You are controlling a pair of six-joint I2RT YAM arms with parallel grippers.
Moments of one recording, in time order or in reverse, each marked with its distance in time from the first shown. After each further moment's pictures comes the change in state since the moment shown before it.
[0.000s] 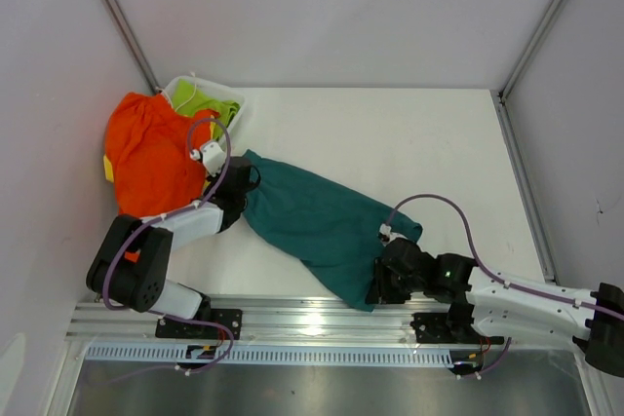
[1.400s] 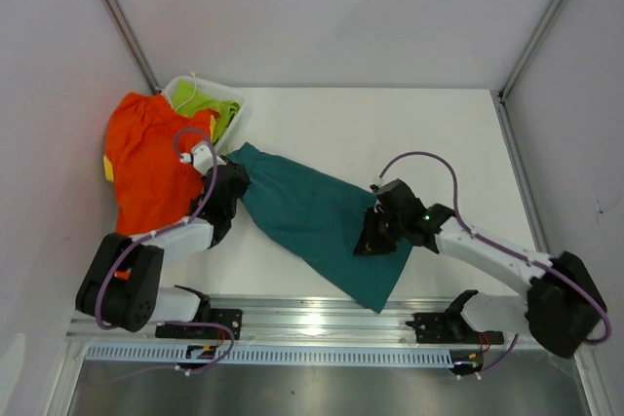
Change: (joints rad) left arm 0.050 -0.076 -0.118 0.279 0.172 0.046; right arm -0.373 0.295 0.267 0.055 -0.195 -0.248
